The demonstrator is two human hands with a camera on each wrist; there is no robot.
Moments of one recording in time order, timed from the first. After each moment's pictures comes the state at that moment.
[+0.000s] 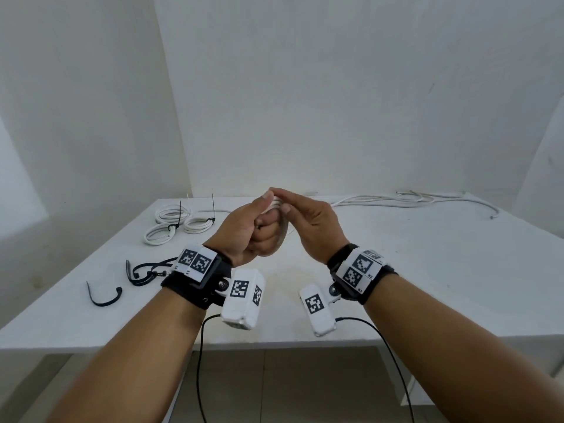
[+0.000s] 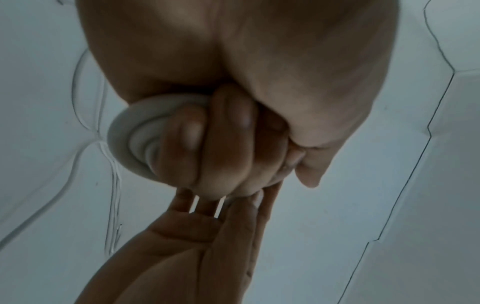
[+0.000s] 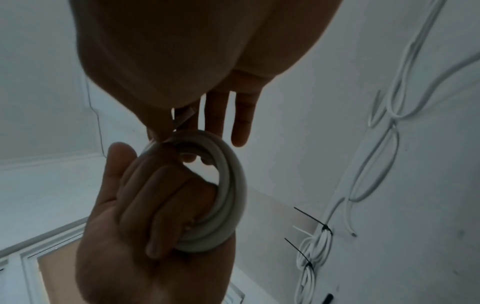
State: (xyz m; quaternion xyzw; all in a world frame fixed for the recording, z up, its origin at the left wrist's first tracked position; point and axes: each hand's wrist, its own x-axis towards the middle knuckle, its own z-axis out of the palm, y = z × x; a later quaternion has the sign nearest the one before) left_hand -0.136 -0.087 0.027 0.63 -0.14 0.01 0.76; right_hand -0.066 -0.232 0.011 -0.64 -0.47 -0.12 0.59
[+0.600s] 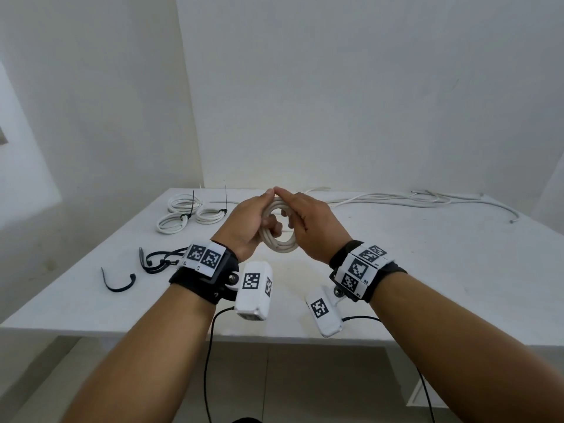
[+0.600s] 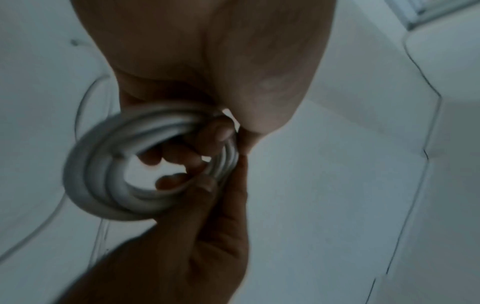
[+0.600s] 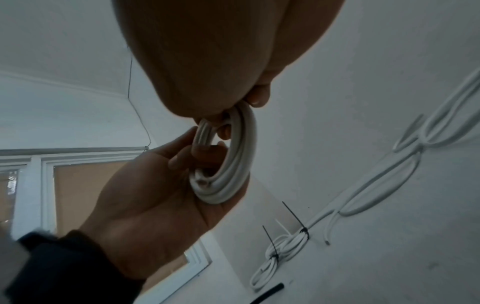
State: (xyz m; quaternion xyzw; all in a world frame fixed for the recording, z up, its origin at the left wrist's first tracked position) left_hand -0.126 -0.061 0.016 0.64 0.04 0.12 0.76; right_hand -0.059 -0.205 0.000 -0.72 -0.52 -0.26 0.39
